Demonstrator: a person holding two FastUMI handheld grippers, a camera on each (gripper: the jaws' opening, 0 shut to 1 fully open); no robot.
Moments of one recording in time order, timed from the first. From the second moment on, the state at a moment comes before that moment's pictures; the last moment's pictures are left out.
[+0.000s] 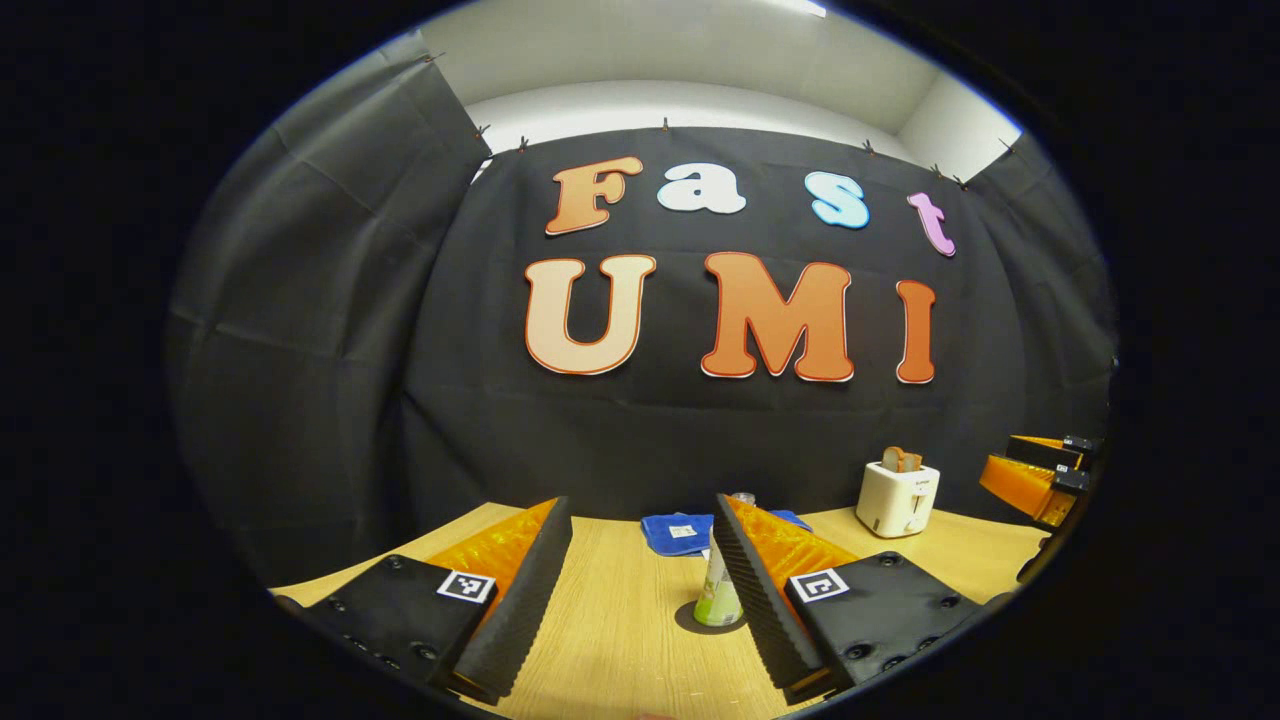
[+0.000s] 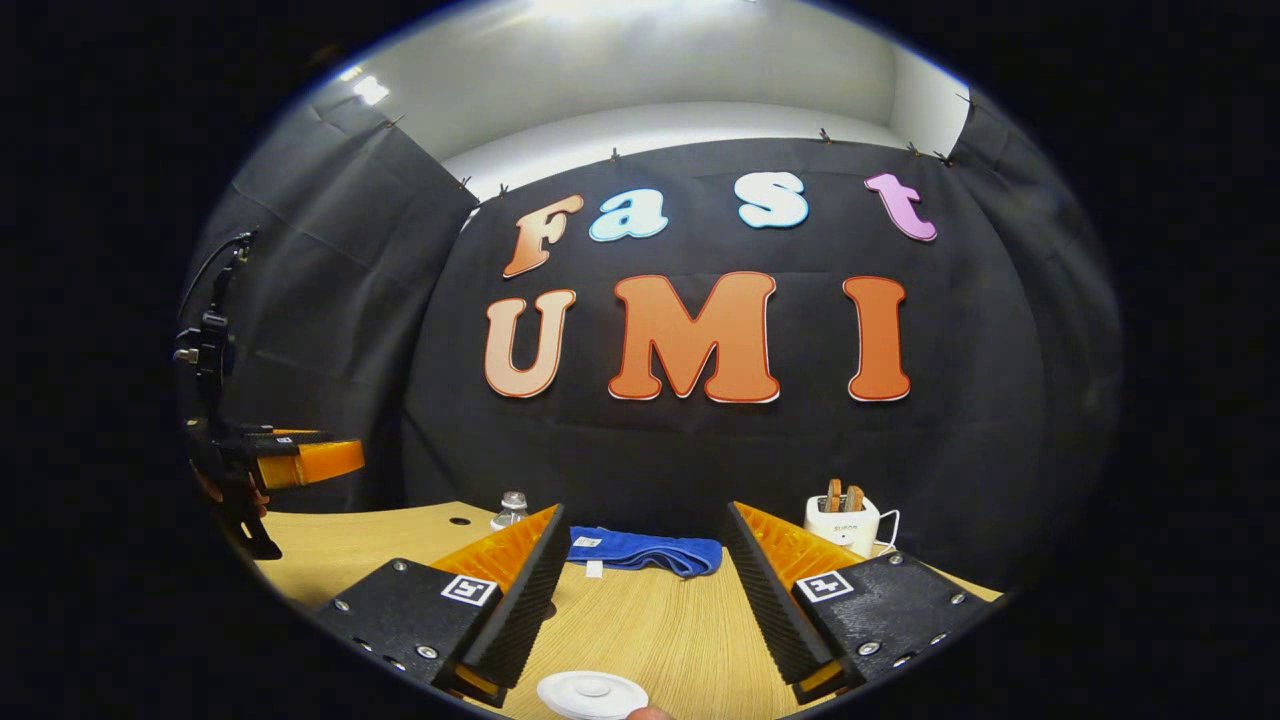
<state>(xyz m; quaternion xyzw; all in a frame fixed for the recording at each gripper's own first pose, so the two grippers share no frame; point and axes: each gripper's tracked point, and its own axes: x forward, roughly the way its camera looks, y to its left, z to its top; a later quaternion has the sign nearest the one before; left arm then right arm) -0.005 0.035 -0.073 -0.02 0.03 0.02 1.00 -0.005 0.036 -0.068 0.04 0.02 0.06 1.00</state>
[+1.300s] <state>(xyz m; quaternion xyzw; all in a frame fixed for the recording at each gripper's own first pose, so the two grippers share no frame) -0.012 0.049 -0.021 0.00 -0.02 0.07 1.00 0.010 0.043 -0.030 0.01 0.00 0.06 1.00</state>
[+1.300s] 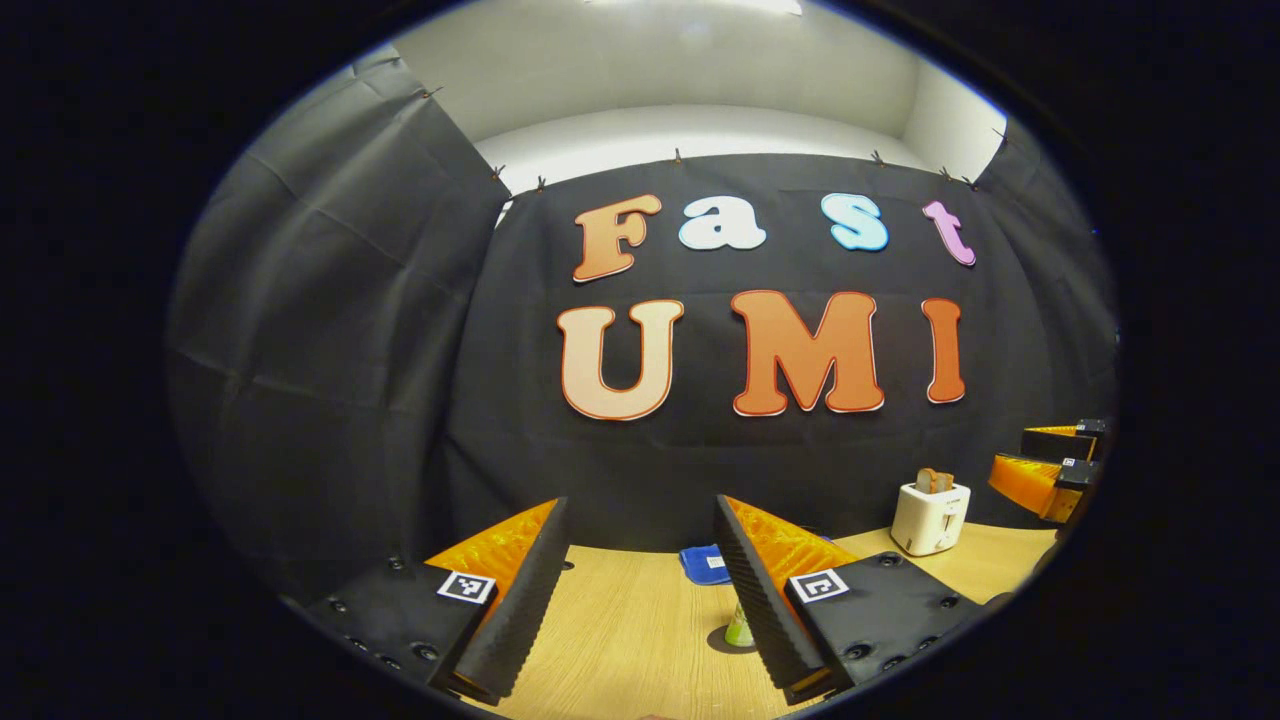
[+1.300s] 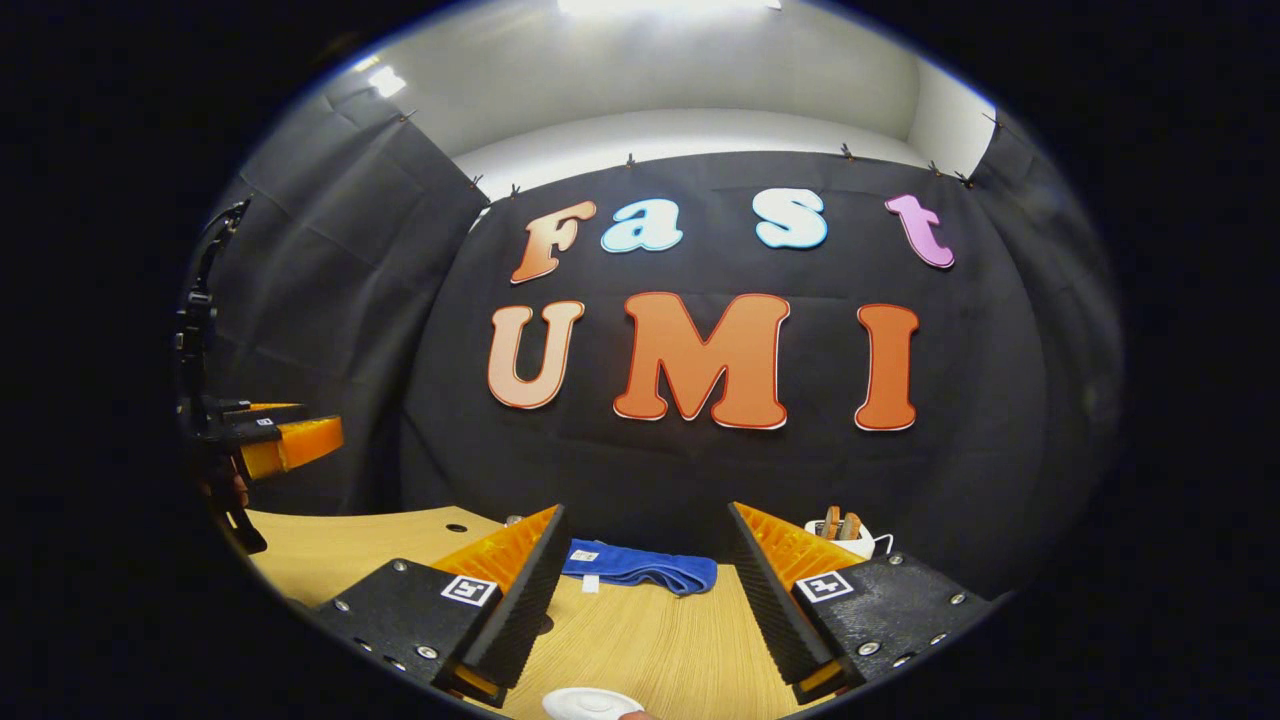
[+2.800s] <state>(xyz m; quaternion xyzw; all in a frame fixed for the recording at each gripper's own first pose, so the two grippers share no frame) 0.009 -0.017 -0.092 0.01 0.06 0.07 1.00 0.014 0.015 -0.080 0.08 0.07 0.10 0.99</state>
